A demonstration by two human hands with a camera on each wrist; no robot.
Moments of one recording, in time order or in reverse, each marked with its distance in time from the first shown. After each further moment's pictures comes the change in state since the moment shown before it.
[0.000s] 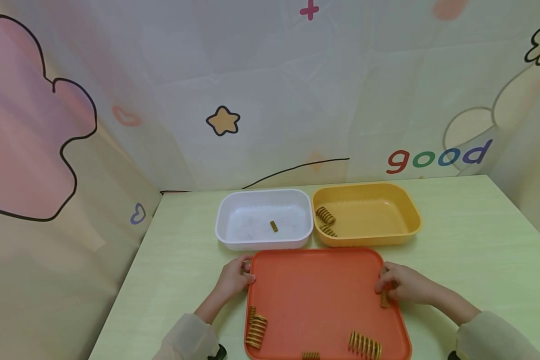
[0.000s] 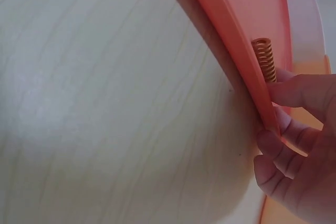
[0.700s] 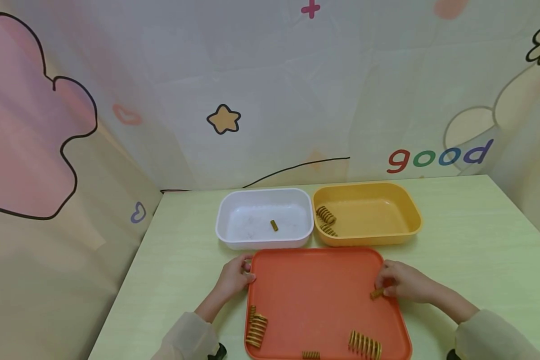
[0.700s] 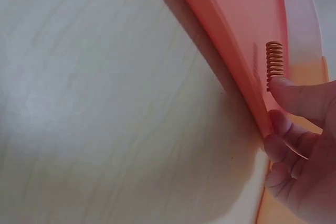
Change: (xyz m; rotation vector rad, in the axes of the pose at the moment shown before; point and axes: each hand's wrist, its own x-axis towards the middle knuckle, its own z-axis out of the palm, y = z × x) left_hand 0.000 -0.001 0.000 0.018 0.011 0.015; right_hand 0.004 -0.005 -0.002 -0.090 0.004 0.032
